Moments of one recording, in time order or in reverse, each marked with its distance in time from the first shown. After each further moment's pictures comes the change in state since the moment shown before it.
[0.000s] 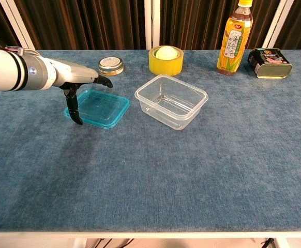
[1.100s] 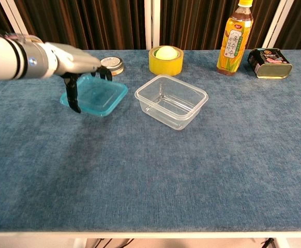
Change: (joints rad) left arm -0.062 0.055 0.075 -0.056 0.100 0.102 -0.030; right arm -0.012 -0.009 -0.001 0.027 -0.013 0.022 0.037
